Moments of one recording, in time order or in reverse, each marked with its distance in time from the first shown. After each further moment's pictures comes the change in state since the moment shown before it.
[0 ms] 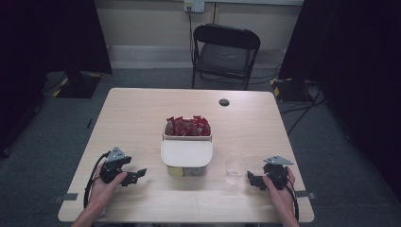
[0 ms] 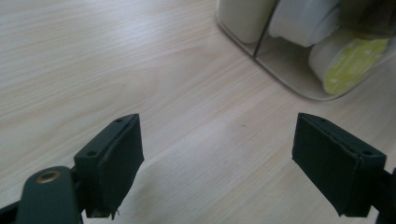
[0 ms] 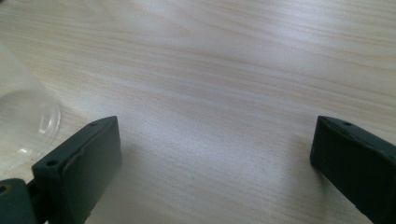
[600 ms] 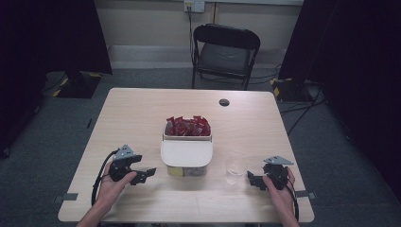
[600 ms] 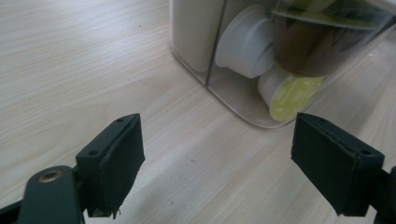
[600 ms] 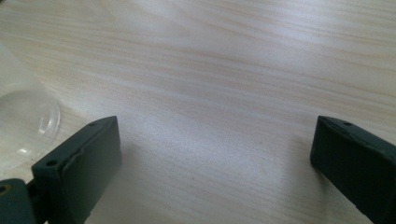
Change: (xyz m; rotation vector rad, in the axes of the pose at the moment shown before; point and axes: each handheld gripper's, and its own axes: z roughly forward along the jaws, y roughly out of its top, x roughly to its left) left arm -0.022 0.019 0.007 -0.032 -0.085 0.029; right arm 0.000 0.000 0.000 0.000 0.000 0.000
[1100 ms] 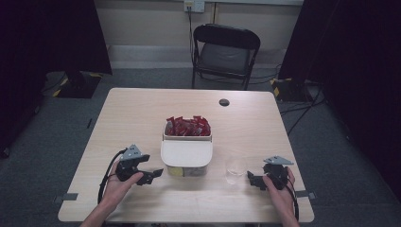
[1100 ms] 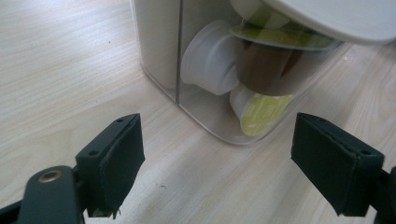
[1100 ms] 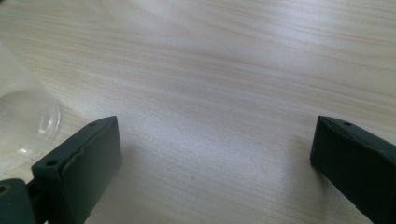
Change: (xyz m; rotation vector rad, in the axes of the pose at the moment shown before) left arm -0.014 0.010 0.010 -0.011 -0.049 0.041; right arm 0.000 0.000 0.000 0.000 0.000 0.000
